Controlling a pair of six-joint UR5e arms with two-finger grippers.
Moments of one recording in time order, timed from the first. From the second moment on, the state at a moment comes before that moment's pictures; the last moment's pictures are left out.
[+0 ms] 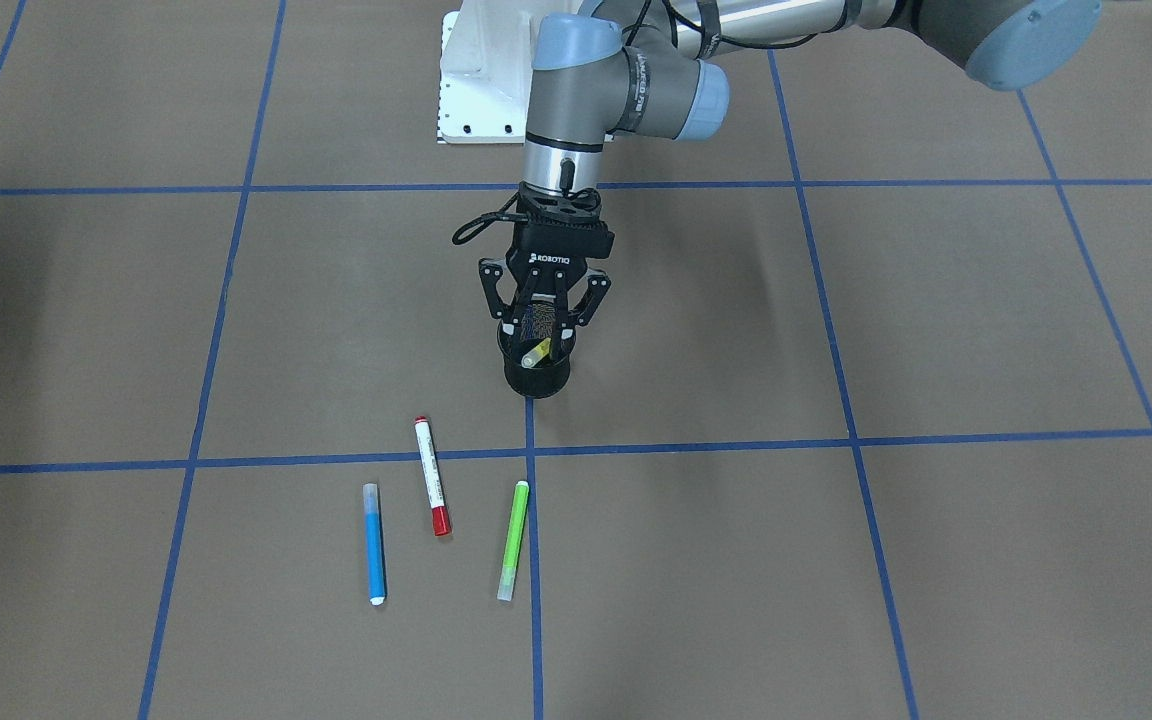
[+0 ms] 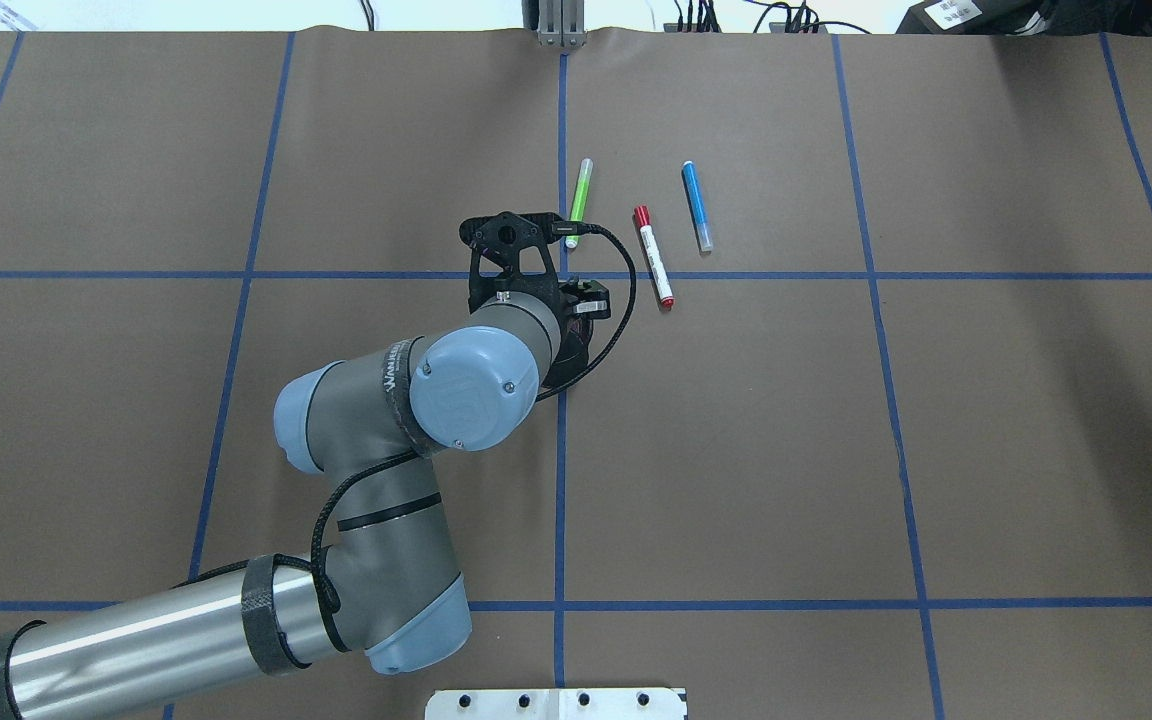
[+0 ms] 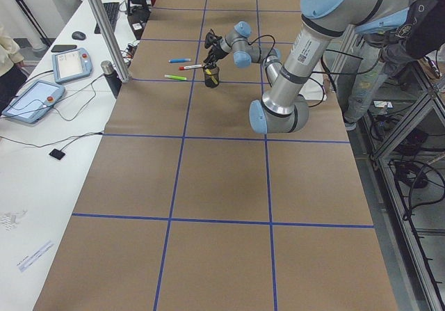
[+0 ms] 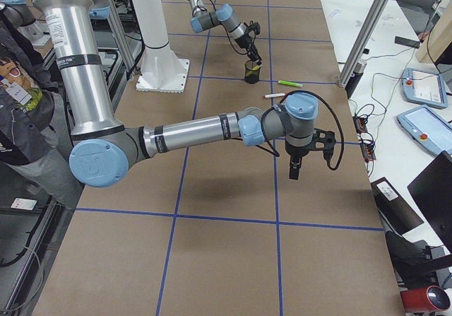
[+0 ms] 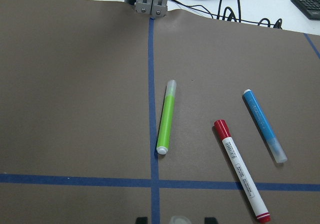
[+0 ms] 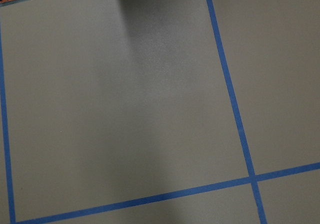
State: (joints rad) left arm -0.40 -2.34 -1.56 -1.94 -1.22 -1.30; right arm 1.46 -1.36 1.59 -1.44 2.31 0.53
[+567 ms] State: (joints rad) left arm -0.40 -2.36 -1.52 -1.94 -1.21 -1.30; right arm 1.49 -1.36 1.56 -1.45 2.31 0.53
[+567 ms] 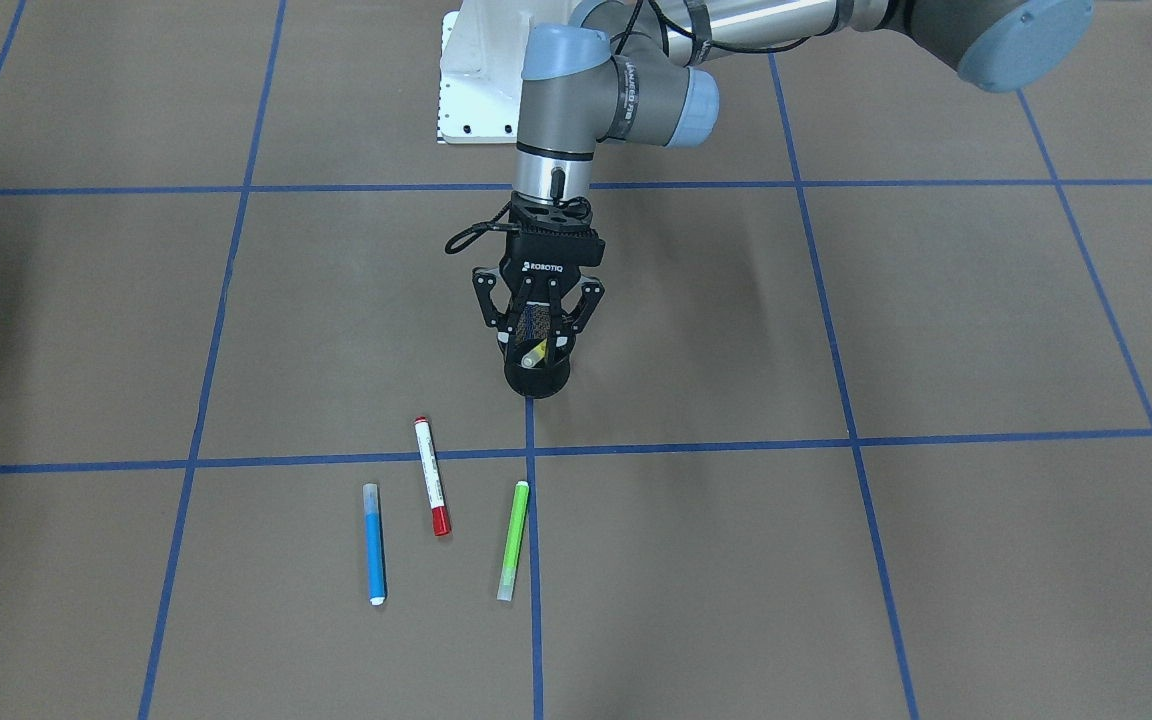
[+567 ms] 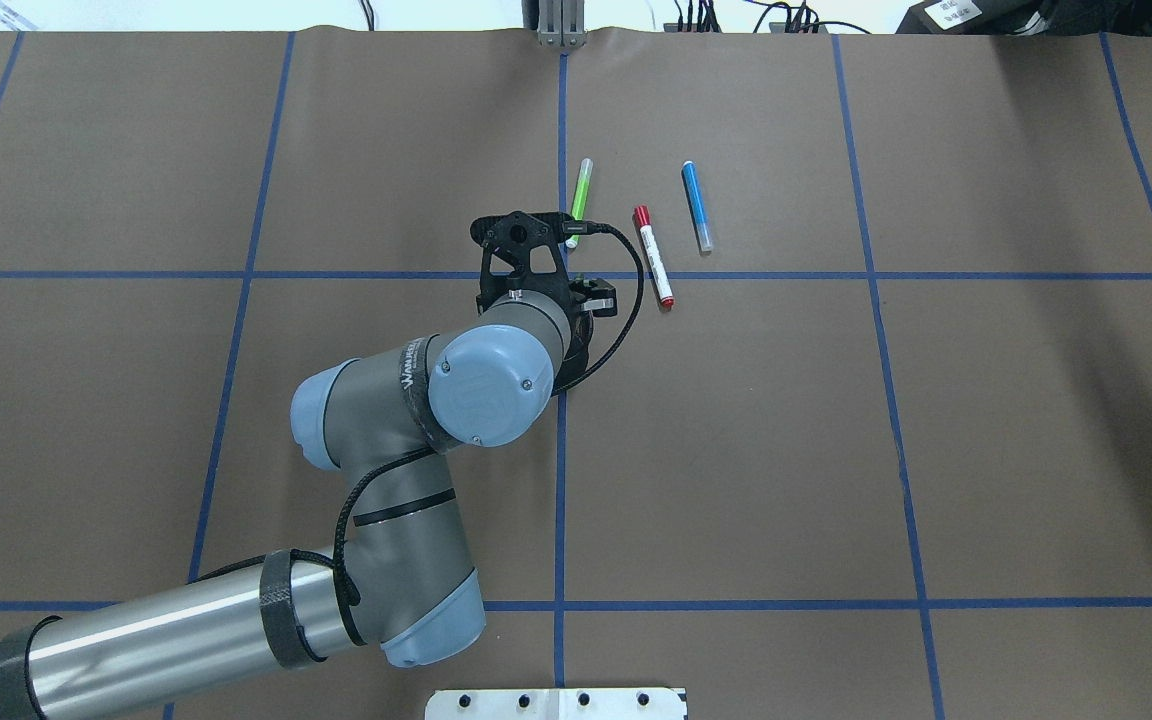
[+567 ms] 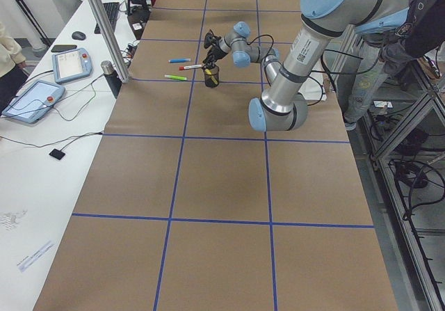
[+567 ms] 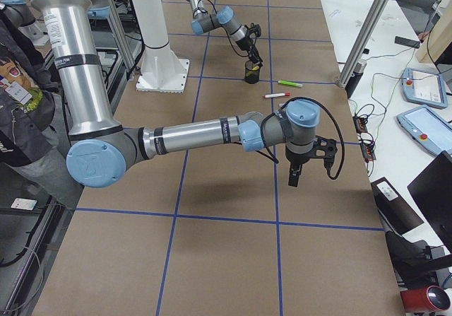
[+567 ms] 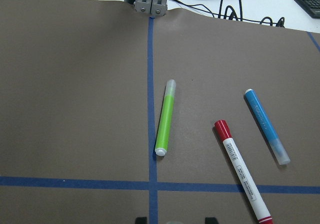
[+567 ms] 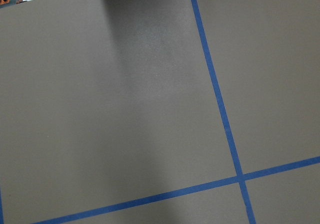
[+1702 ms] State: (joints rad) left arm -0.40 -2.36 -1.52 -1.94 -1.21 -1.30; right arm 1.50 -1.37 1.61 -1.45 2.32 0.60
